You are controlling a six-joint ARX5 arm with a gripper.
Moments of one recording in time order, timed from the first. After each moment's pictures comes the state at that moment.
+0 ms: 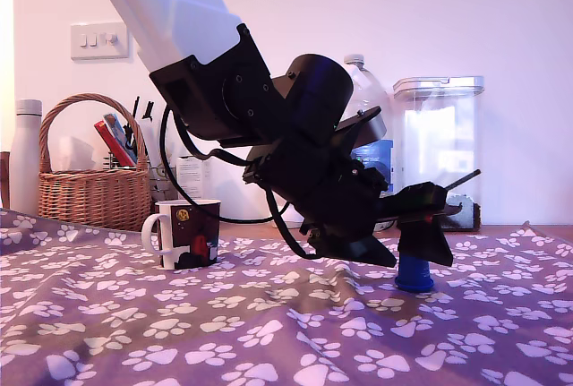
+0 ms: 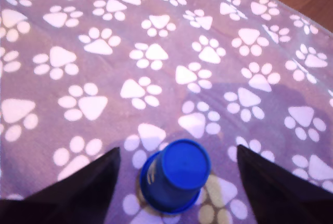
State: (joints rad) arm -0.82 2.17 1.28 0.31 0.23 -0.11
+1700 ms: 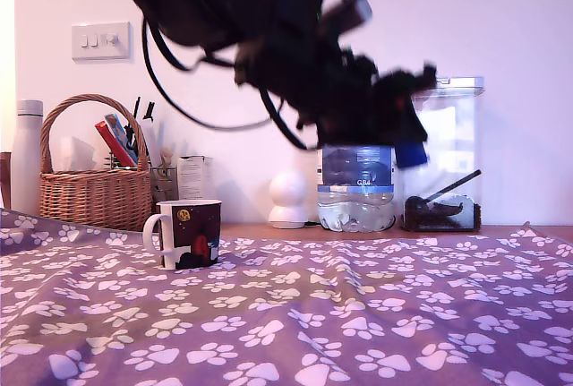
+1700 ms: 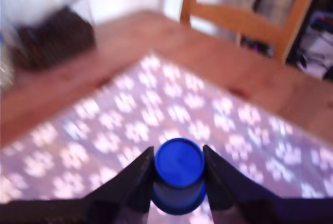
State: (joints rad) arm -0.81 1.96 1.29 0.36 0.17 -0.05
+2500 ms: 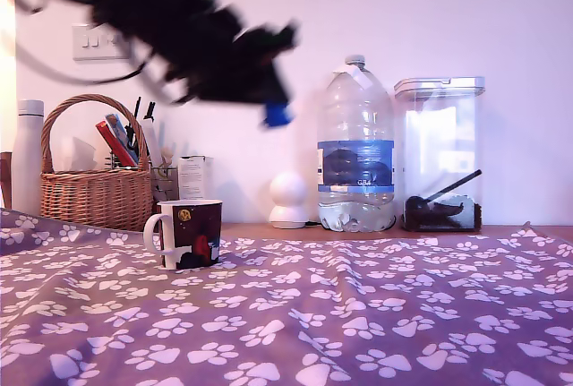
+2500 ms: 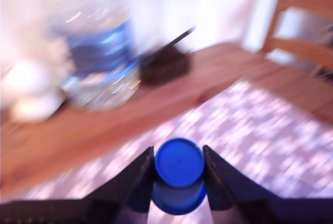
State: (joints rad) arm -0.60 1.60 0.93 0.37 0.06 -0.03
